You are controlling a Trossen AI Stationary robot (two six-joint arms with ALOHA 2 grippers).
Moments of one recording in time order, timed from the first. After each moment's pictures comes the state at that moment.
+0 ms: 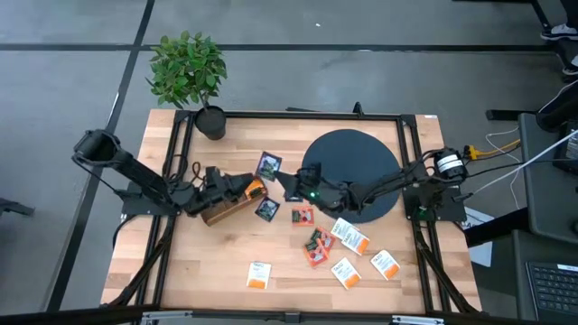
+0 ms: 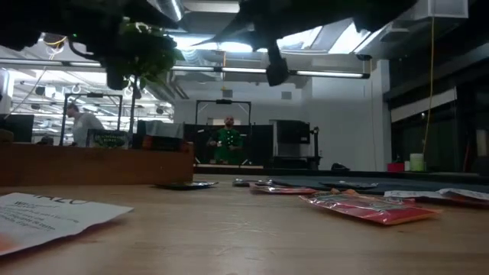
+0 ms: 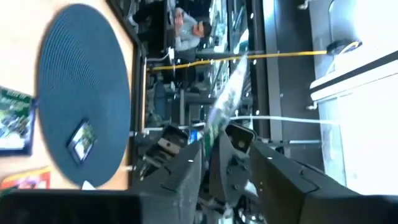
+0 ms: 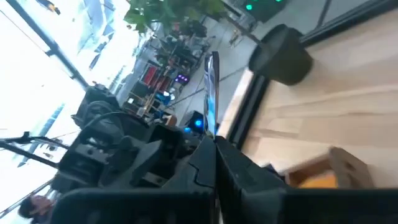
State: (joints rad) left arm -0.40 1.18 0.27 1.08 -0.92 -1.50; right arm 0.18 1.80 1.03 0.73 0.68 1.07
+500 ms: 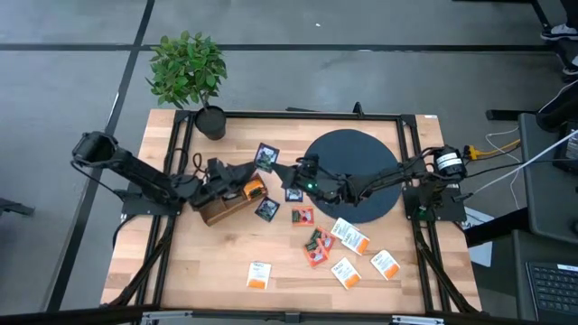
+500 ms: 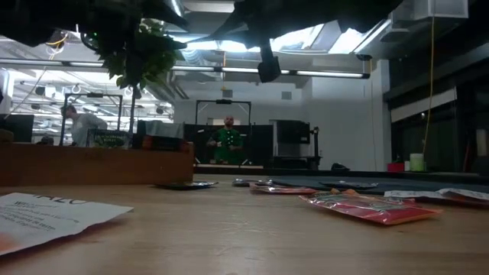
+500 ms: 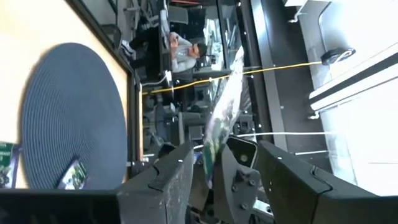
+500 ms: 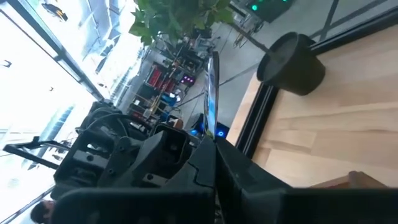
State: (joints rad) left arm -0.29 1.18 0.33 1.04 -0.90 -1.40; right arm 0.13 1.80 1.07 0.72 0.62 1.07
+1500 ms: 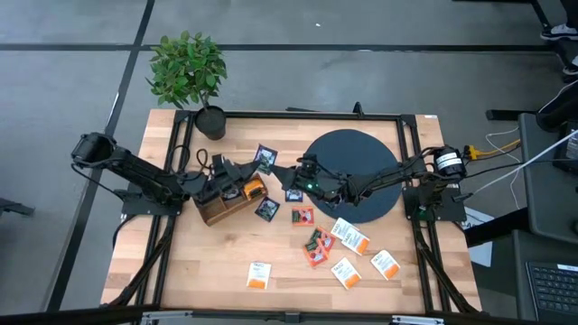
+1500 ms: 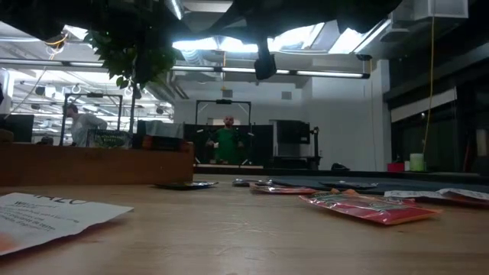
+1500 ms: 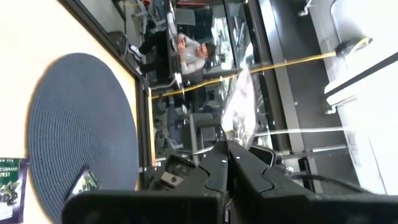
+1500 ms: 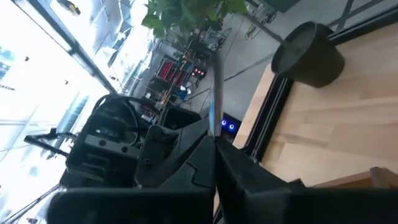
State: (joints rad) left arm -0.24 1.18 0.39 0.91 -0.84 -1.39; right arm 0.12 1.80 1.07 0.75 0.55 1.06
